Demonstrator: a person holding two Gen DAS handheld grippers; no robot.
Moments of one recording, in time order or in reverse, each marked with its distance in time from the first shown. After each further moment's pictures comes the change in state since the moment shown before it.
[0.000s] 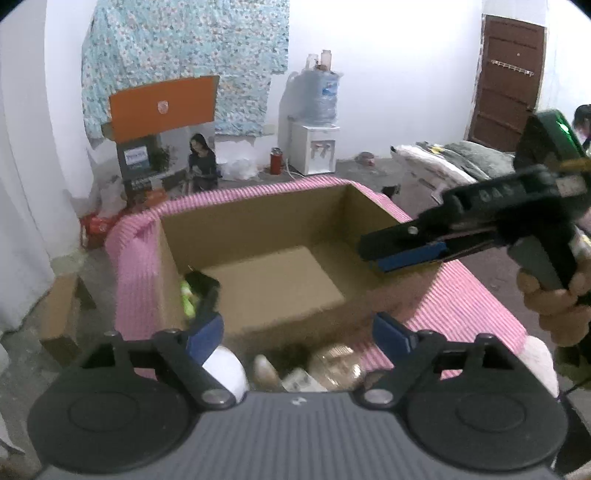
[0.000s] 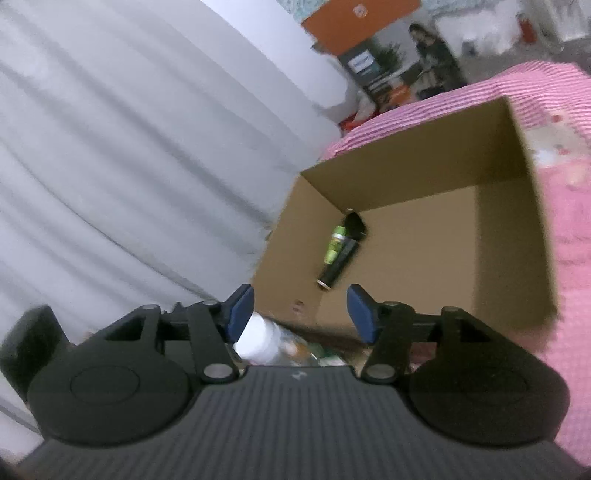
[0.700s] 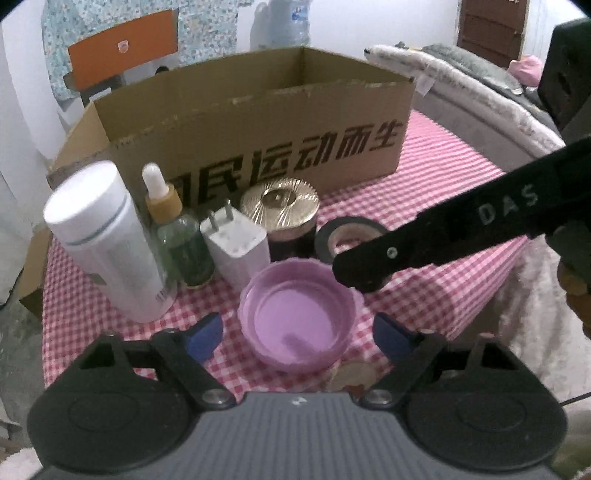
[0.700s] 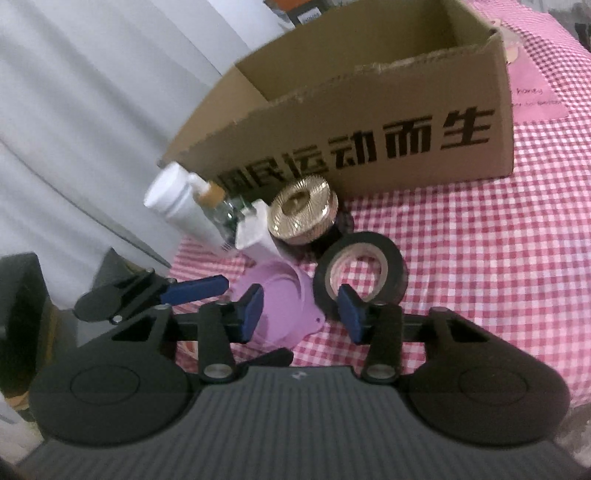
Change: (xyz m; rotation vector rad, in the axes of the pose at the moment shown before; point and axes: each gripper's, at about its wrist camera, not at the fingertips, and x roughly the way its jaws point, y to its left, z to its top) left arm 0.079 -0.039 -0.105 0.103 0.207 0.003; right arm 0.053 -0.022 -0.136 -0.012 0.093 -0.211
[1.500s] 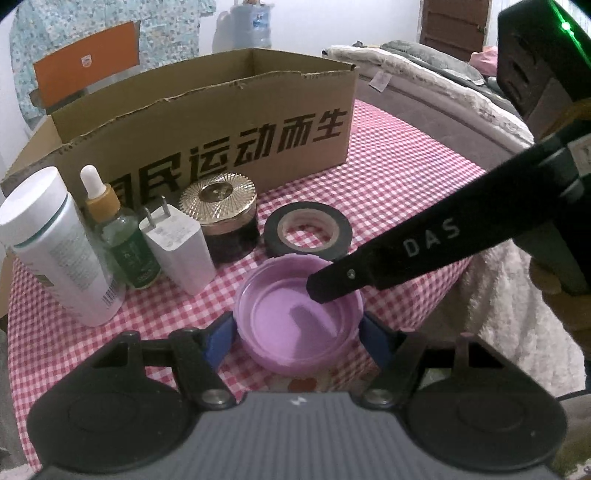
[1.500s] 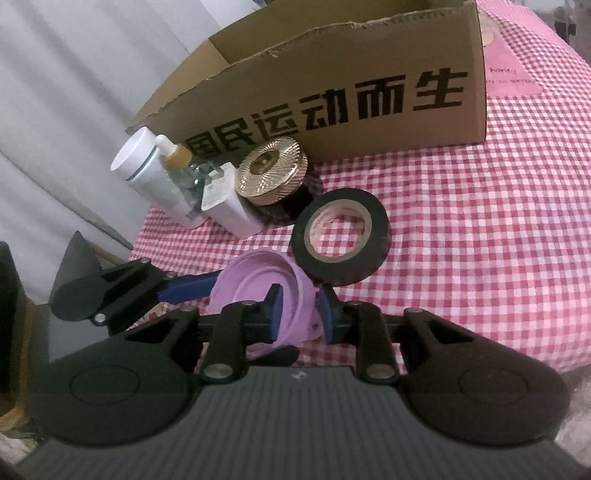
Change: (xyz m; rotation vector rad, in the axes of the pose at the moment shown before) left arm -0.001 -0.028 -0.012 0.080 -0.032 -0.087; right arm 0.004 0.004 -0.015 -0.003 0.035 -0.110
